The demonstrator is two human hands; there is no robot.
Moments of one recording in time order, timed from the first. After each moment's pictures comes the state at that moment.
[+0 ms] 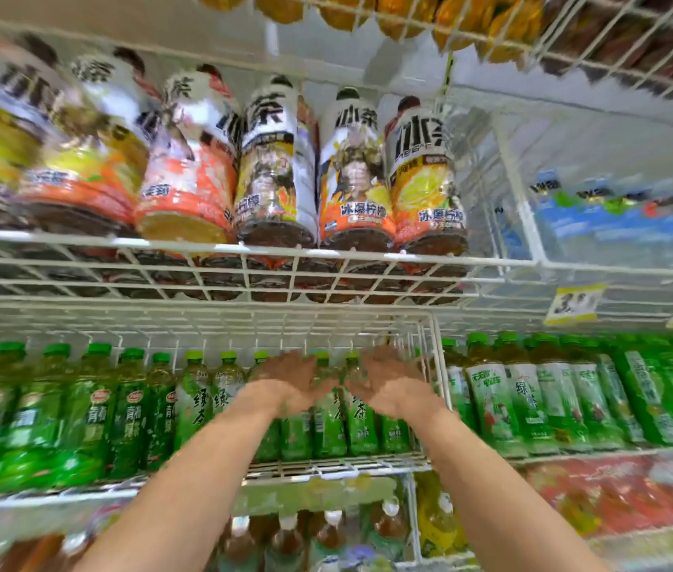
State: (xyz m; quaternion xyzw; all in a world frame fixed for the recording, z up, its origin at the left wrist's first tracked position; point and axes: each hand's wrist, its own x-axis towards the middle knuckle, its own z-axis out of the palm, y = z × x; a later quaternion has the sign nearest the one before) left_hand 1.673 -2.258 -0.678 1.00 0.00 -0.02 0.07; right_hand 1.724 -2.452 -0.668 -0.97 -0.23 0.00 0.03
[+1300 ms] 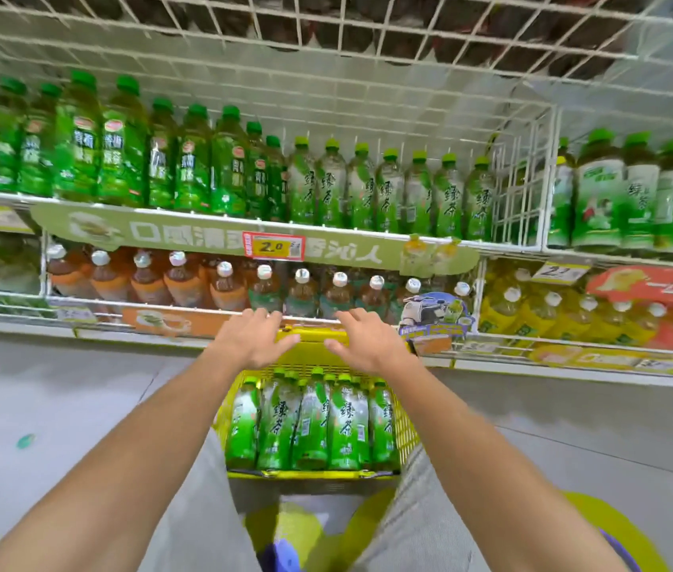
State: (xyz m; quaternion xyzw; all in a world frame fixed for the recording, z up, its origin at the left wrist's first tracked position) left_hand 1.377 -2.171 -0.873 0.98 0.11 -0.13 0.04; right_hand 1.476 -2.379 -0.879 -0.92 -0.36 0.13 0.05
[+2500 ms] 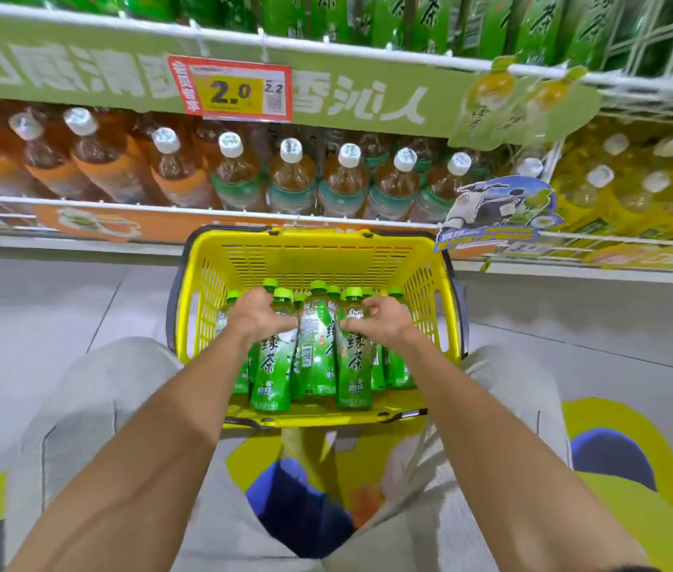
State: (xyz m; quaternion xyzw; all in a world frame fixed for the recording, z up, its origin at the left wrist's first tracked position) left_hand 1.395 -2.188 -1.062 0.84 0.33 -0.25 0.35; right_hand 1.478 -2.403 -1.071 -0.86 -0.02 0.40 0.32
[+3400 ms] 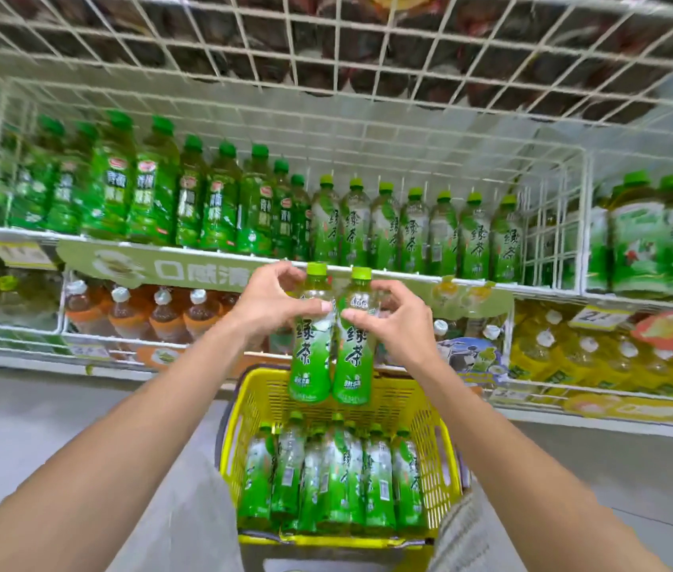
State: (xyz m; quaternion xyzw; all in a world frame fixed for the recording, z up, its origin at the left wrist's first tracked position) left_hand 1.423 -2.131 -0.793 0.79 0.18 0.12 0.57; right_hand 1.500 -2.346 -0.811 -0.84 -0.21 0.03 0.50
